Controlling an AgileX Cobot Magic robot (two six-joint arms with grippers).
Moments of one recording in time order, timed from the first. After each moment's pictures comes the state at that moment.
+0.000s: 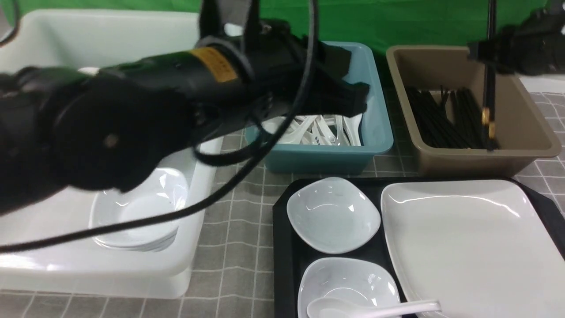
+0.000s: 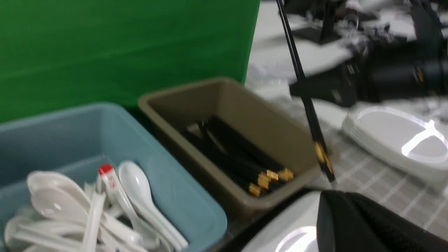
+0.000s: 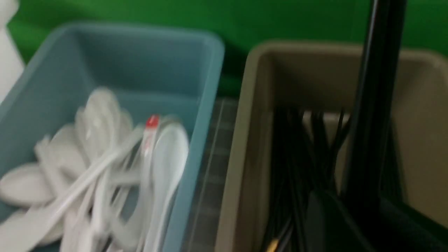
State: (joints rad) right arm 0.11 1.62 -1.33 0.15 0.20 -0.09; left arm -0.76 1.40 -1.12 -0.27 0.07 0.13
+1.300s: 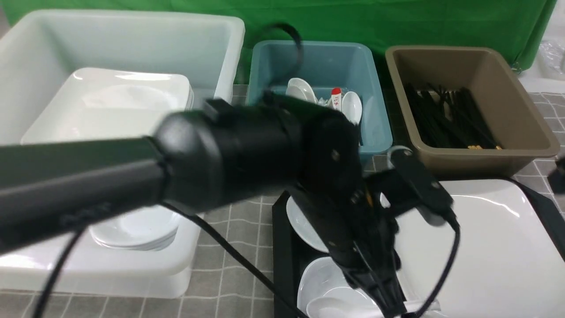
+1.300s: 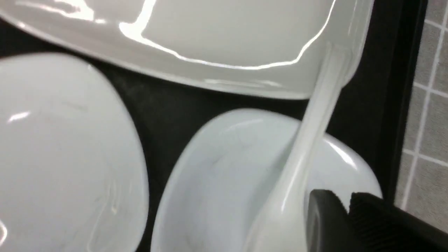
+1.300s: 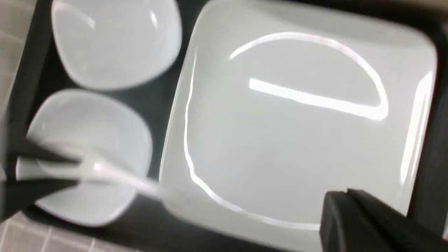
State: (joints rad) right arm 0.07 1.15 -1.10 0.18 1.03 -0.23; left arm -0.92 1.85 -1.40 -0.27 0.82 0.53
